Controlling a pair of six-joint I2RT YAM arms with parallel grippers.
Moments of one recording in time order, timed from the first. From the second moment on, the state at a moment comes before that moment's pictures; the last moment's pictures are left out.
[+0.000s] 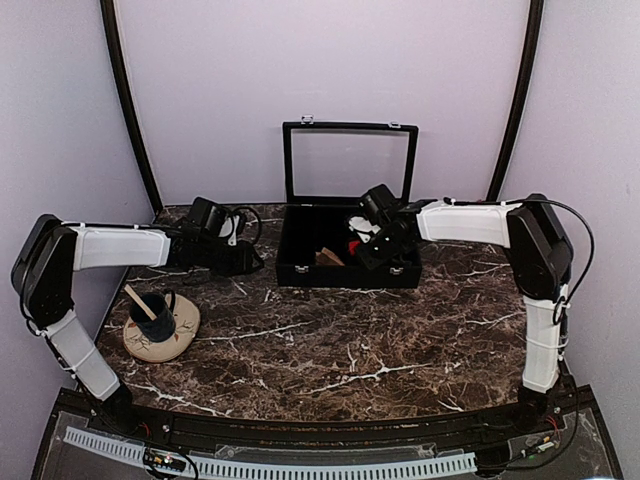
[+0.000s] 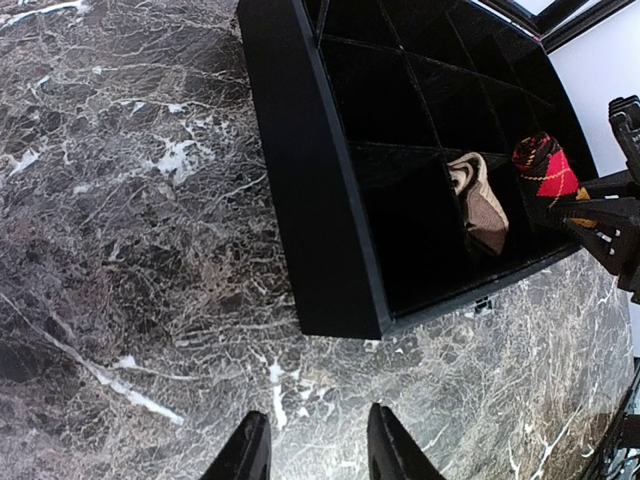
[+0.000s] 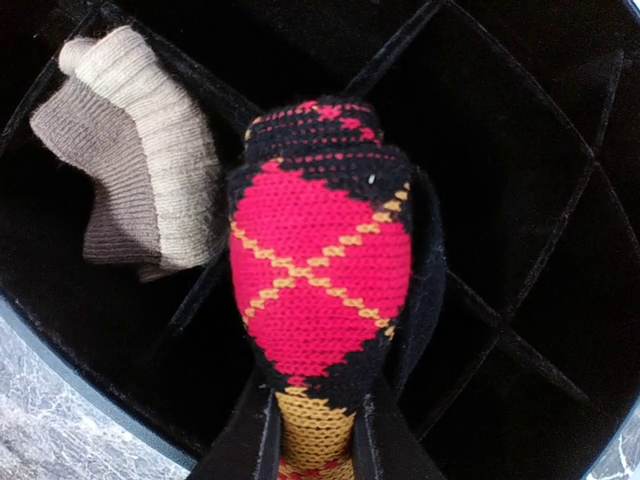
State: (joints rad) left arm -0.48 1.65 1.02 -0.17 0.20 -0.46; right arm 0.68 2.04 1.55 -0.51 0.10 -0.04
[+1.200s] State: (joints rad) left arm -0.48 1.67 1.04 -0.13 0.35 -0.37; right arm 0.78 1.96 1.49 -0.75 -0.05 0.04
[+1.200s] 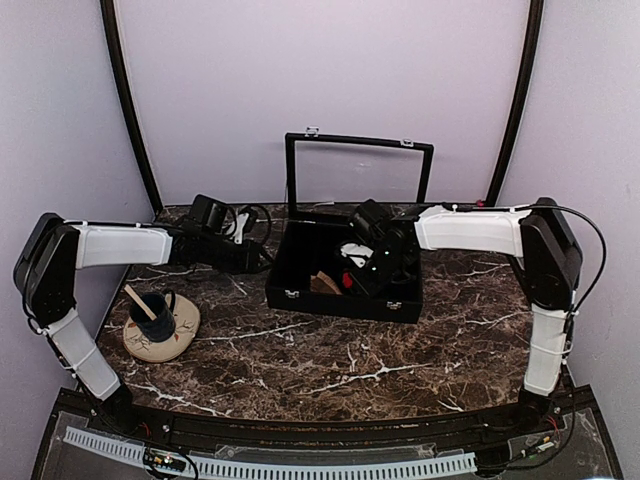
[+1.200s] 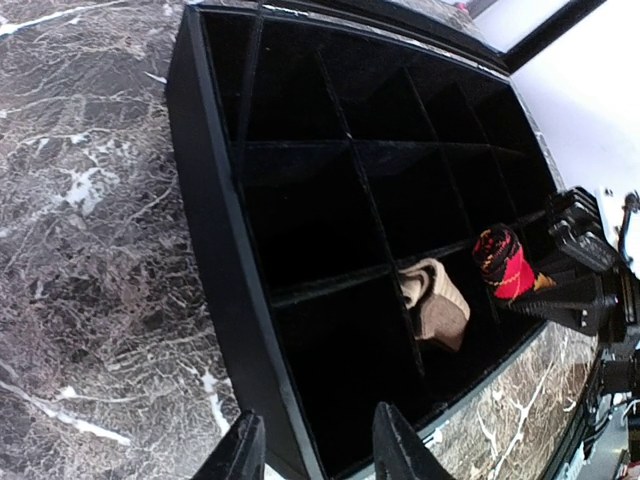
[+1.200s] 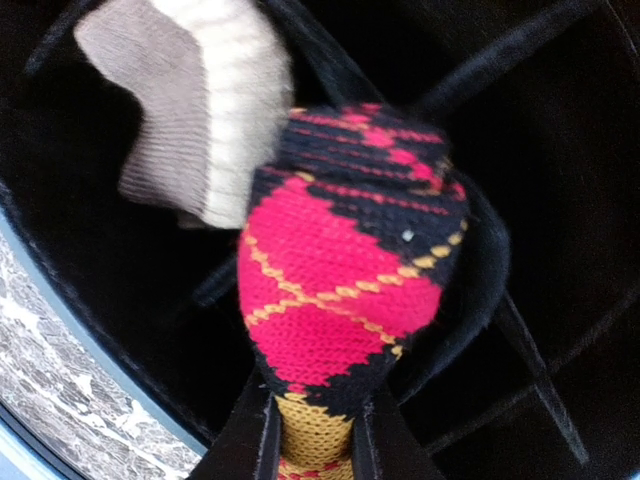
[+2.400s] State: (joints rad) left arm -0.51 1.61 0.99 -0.12 0.37 -0.32; right arm 0.77 2.11 1.67 -0.99 0.03 0.07
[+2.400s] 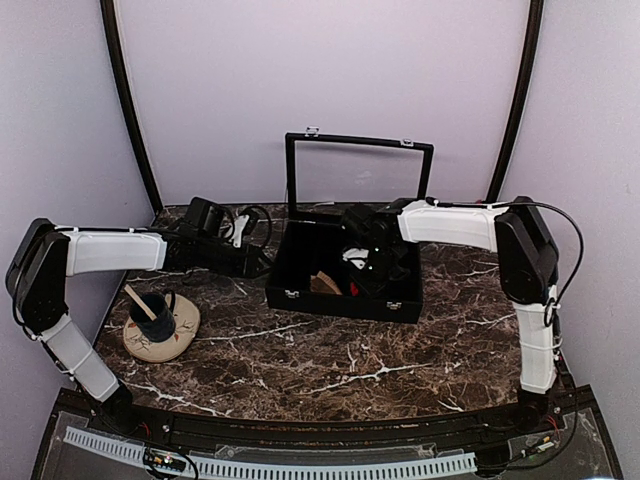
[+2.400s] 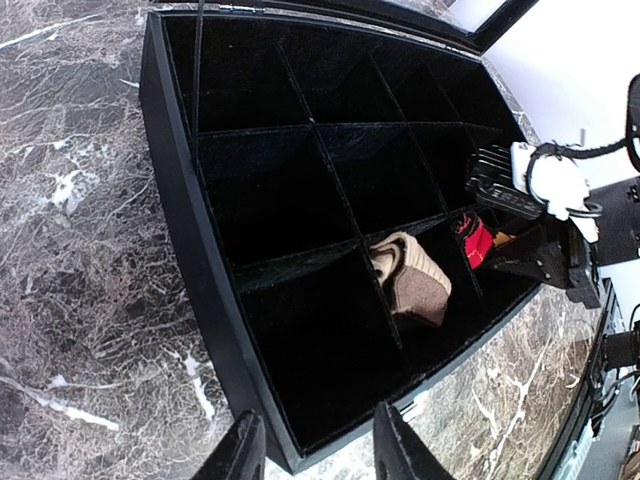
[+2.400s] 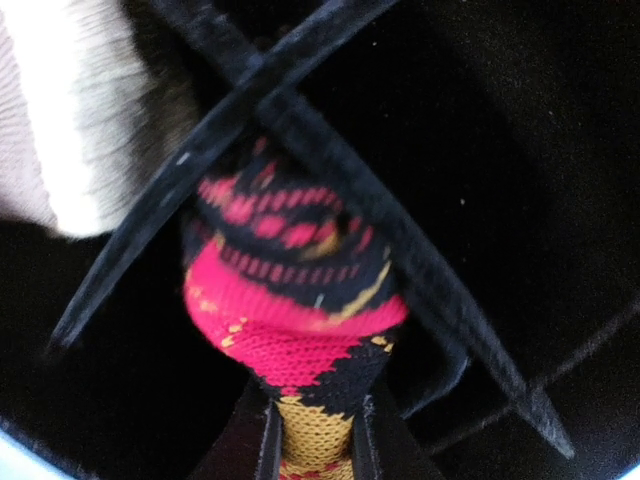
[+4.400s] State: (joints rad) left arm -0.51 1.61 1.01 -0.20 0.35 -0.27; right arm 0.76 2.02 1.74 -1.09 -0.04 0.06
